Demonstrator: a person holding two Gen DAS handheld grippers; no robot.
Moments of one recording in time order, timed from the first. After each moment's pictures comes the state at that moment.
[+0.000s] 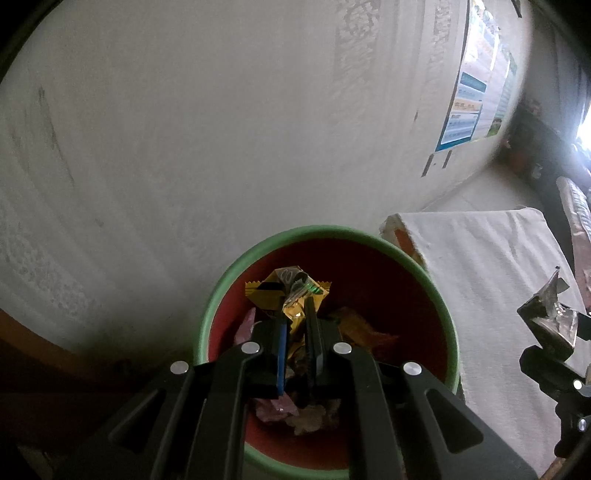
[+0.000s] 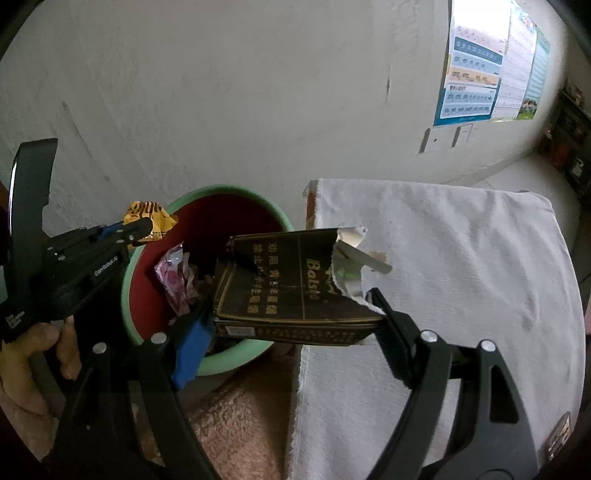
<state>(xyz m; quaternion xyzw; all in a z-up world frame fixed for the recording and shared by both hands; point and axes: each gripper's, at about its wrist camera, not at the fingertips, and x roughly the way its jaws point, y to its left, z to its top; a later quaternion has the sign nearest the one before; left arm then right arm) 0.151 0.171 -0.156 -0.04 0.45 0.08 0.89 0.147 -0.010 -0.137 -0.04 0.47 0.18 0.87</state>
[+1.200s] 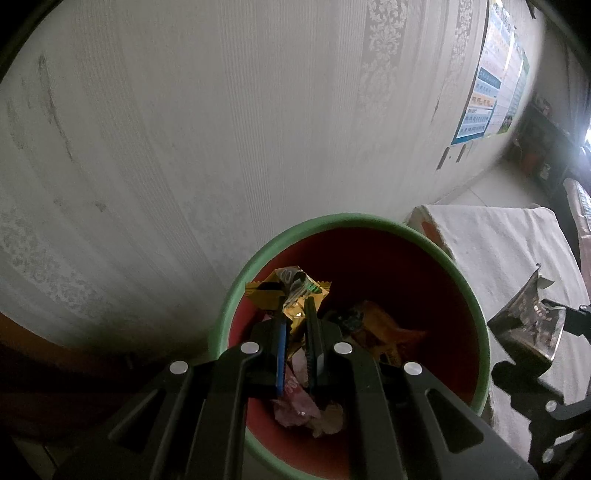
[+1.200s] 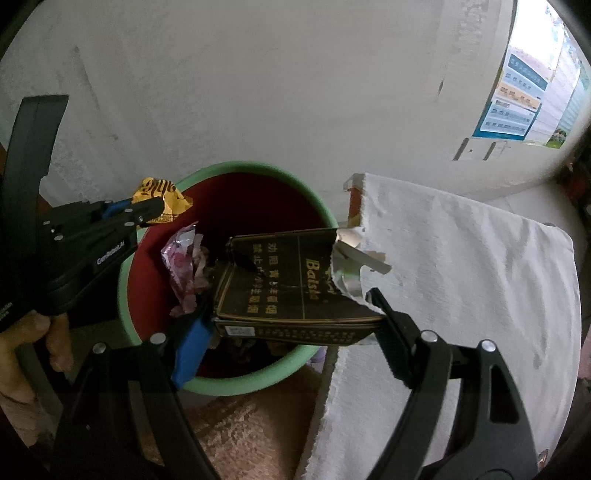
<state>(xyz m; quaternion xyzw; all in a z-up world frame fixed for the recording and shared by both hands) 0.165 0.197 -0.173 -0.05 0.47 0.08 0.88 0.166 0.048 -0.161 -0.11 0.49 0.21 0.84</state>
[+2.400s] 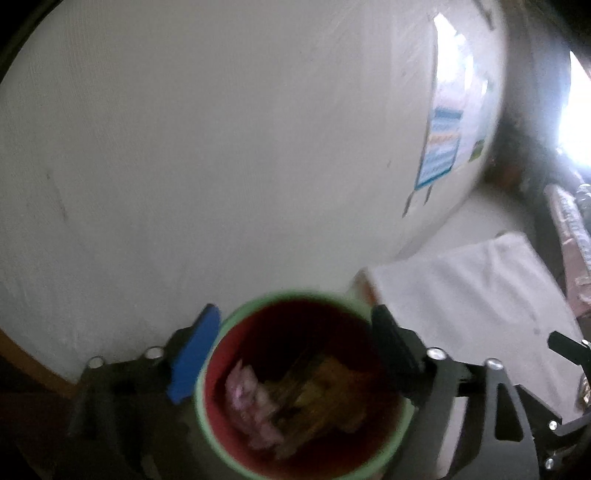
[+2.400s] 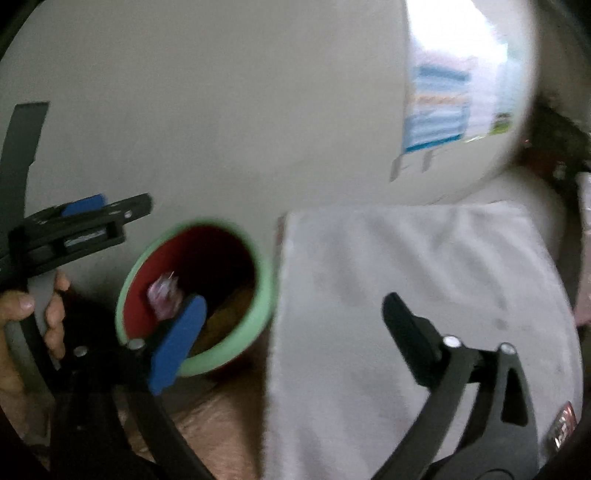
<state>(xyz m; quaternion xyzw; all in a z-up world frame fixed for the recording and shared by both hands) 0.143 0.127 -0.080 0.00 0.35 0.06 0.93 0.115 -0.066 -0.106 -0.01 0.38 0.14 0.92</state>
